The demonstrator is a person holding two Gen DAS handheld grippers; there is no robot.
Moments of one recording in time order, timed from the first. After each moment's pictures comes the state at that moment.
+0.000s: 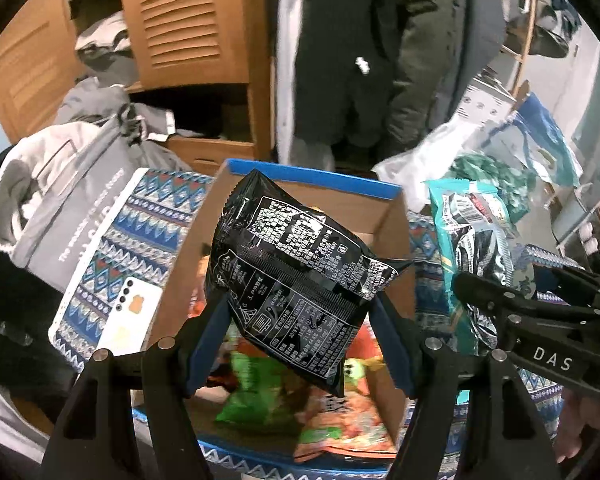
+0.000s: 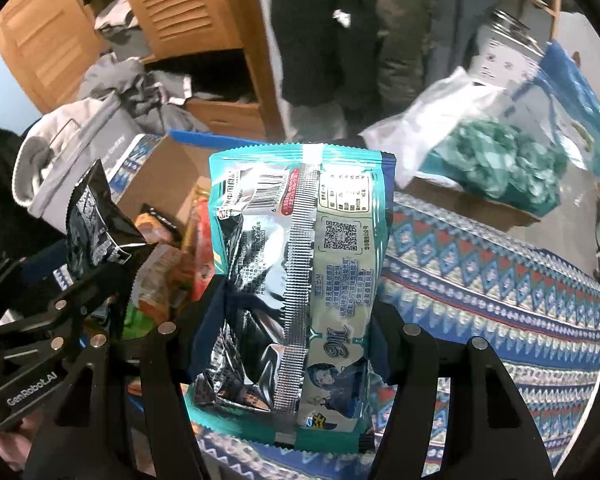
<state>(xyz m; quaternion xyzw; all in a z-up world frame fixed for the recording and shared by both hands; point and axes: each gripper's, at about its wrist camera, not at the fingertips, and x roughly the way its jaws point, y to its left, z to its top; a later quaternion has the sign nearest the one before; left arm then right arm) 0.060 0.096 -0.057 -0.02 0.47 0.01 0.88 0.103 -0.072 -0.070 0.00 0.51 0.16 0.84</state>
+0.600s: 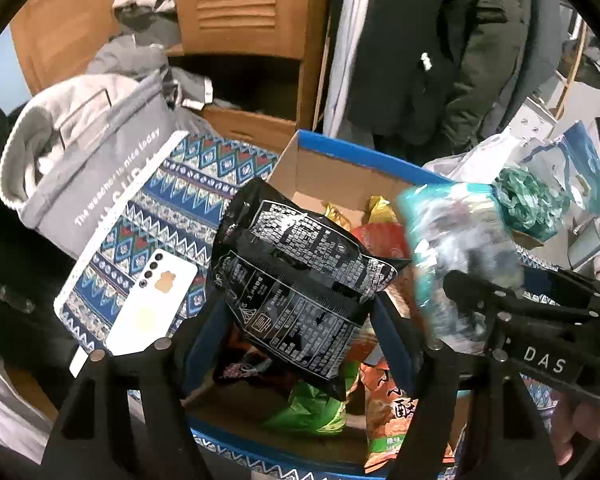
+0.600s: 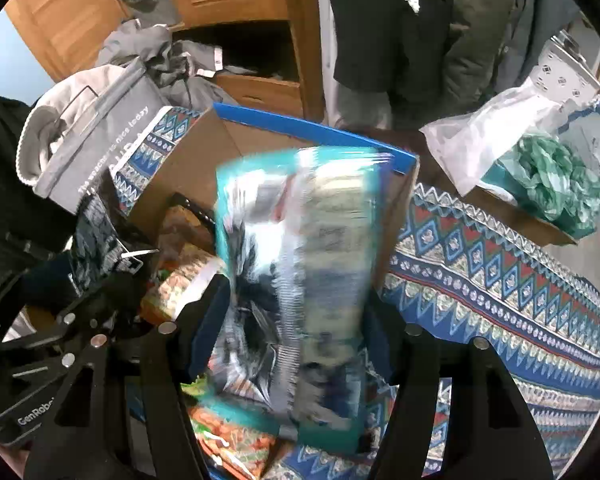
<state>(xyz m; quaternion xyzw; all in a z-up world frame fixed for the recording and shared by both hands) 0.069 0.157 -0.087 -0.07 0.49 0.06 0.87 0.130 -0.002 -0.096 -0.02 0.54 0.19 0.82</state>
